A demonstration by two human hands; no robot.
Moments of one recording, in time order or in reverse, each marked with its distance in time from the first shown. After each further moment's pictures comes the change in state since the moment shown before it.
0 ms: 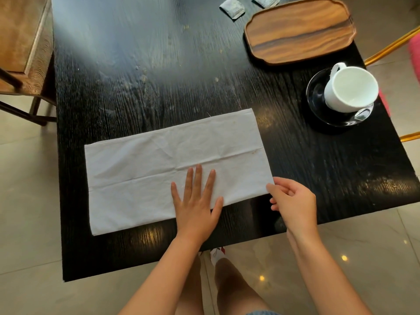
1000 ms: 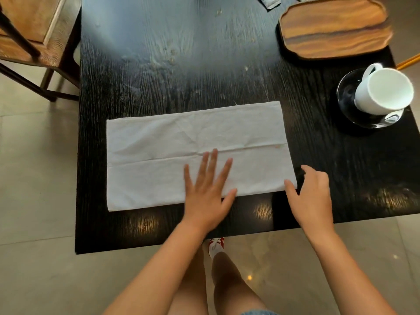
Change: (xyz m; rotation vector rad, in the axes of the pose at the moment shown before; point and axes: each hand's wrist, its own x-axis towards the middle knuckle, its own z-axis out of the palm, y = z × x) left_hand -0.010 -0.018 -0.018 -0.056 0.084 0.070; right_hand 0.017 0.031 0.007 -0.808 0.104 -0.427
